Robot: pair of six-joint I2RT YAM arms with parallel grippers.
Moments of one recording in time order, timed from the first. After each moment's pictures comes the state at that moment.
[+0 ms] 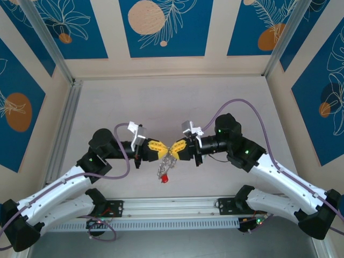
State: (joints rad) left arm -0.78 0.83 0.67 0.23 0.81 -0.29; right arm 0.80 0.92 0.90 -0.24 -0.82 0.06
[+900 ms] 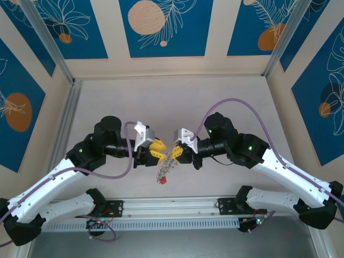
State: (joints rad) left arm -0.82 0.91 1.00 -0.43 0.76 0.09; right arm 0.94 1.00 1.14 -0.69 -0.55 -0.24
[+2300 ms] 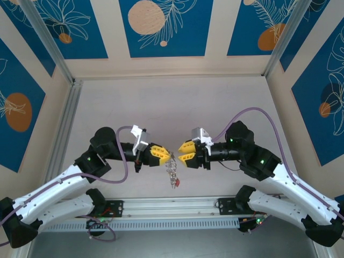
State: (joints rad) left arm -0.86 0.84 0.74 0.16 0.86 -0.22; right arm 0.85 0.76 0.89 -0.37 -0.66 -0.04
